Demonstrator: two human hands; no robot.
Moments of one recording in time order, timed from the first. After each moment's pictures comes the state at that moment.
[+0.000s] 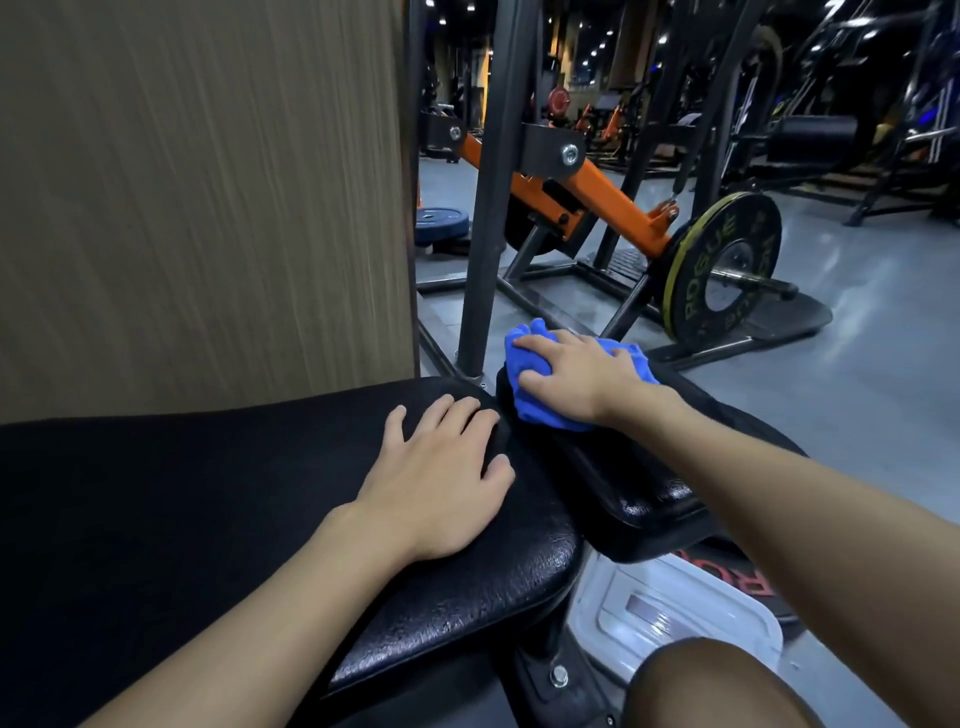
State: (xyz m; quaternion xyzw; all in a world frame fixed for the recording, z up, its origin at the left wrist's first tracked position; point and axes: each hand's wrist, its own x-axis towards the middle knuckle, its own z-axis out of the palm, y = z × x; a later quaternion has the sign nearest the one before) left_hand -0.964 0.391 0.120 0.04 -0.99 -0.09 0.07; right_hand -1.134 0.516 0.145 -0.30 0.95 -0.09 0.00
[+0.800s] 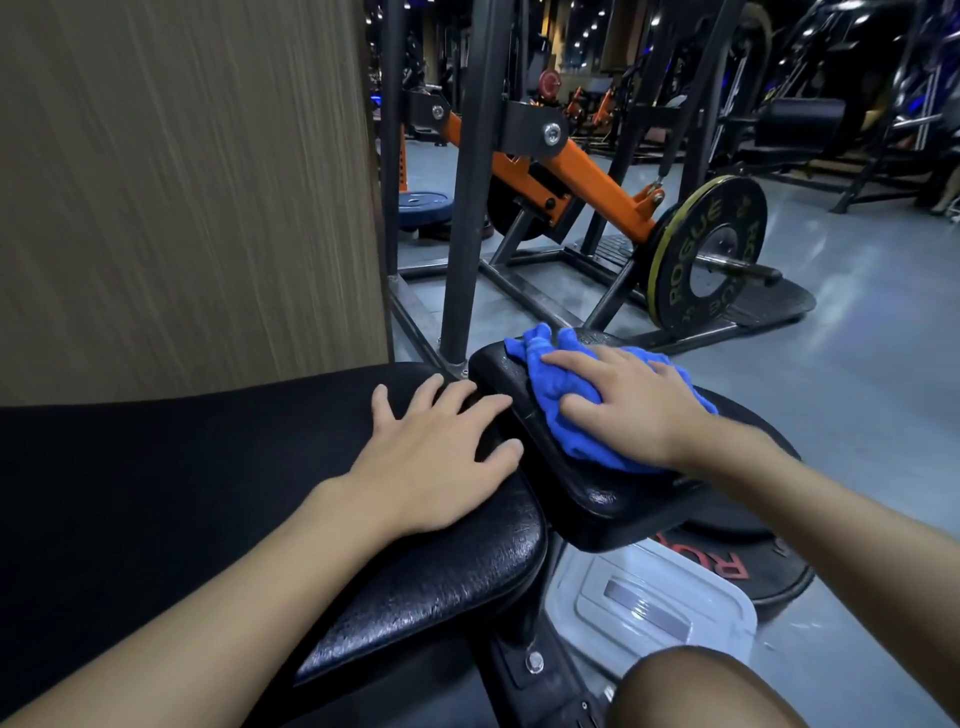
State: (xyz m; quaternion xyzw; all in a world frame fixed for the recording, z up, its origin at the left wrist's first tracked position) left_hand -0.985 0.408 0.122 0.03 -0.99 -0.10 0.03; right_hand -1.102 0.591 0.144 -0.31 0.94 -0.12 -0.02
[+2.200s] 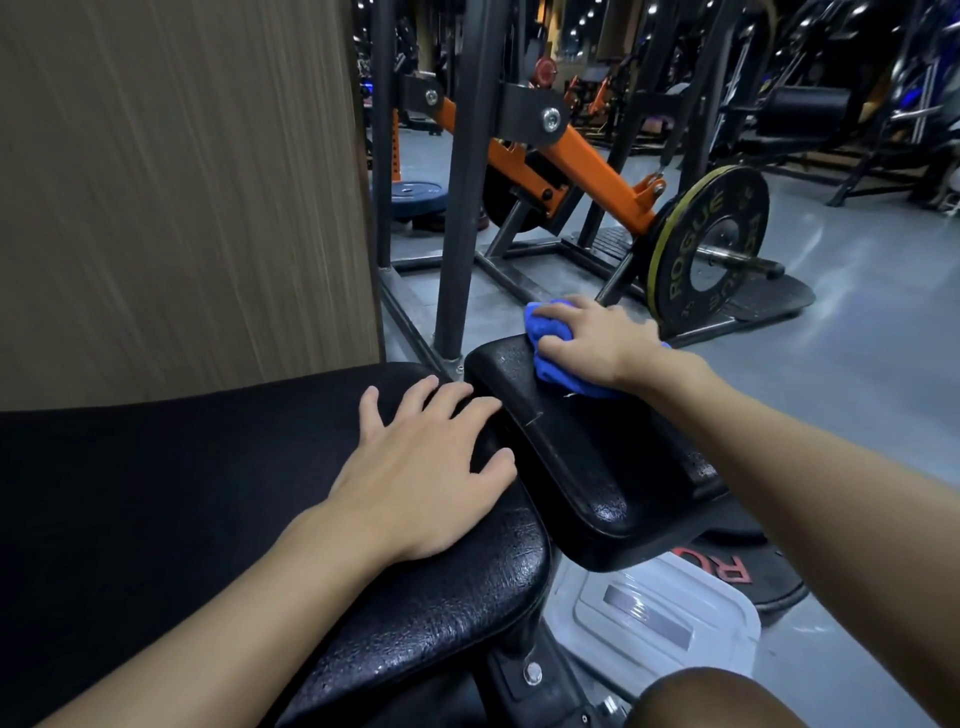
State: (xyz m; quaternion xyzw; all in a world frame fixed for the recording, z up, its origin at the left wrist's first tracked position) left_hand -0.985 0.406 0.118 0.03 -0.99 -0.11 0.07; right_hand -1.184 0.548 0.146 -0.25 0.96 -0.10 0.01
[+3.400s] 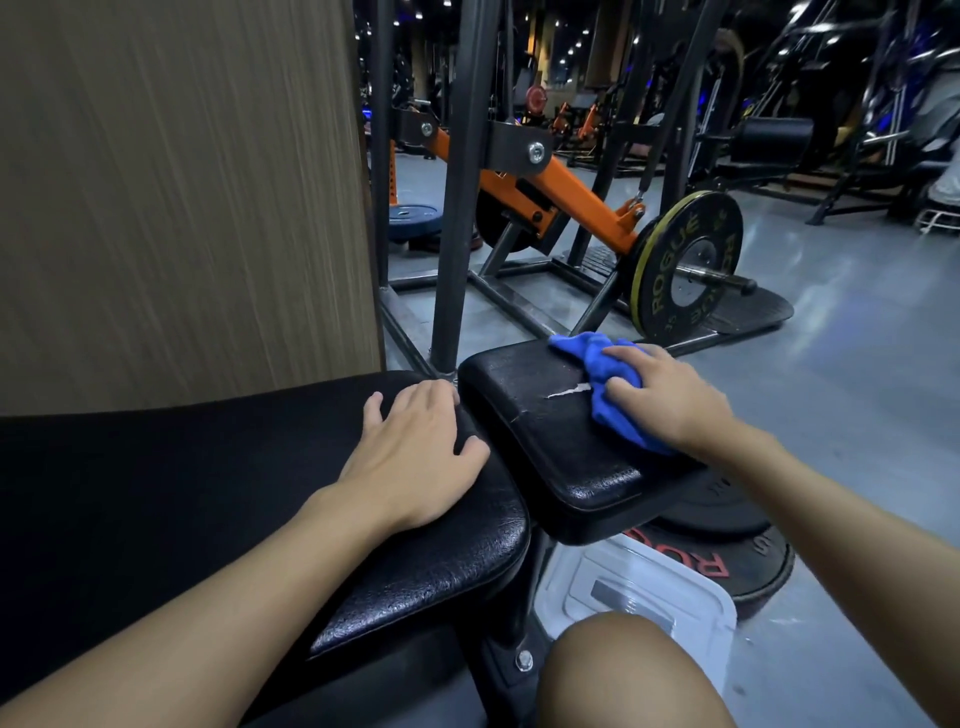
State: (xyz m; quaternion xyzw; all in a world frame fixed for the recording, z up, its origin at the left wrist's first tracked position) left_hand -0.981 0.404 0.120 0.05 -0.98 -0.16 0.11; right_hand -1.127 0.633 0.141 -0.17 0.97 -0.17 -0.02
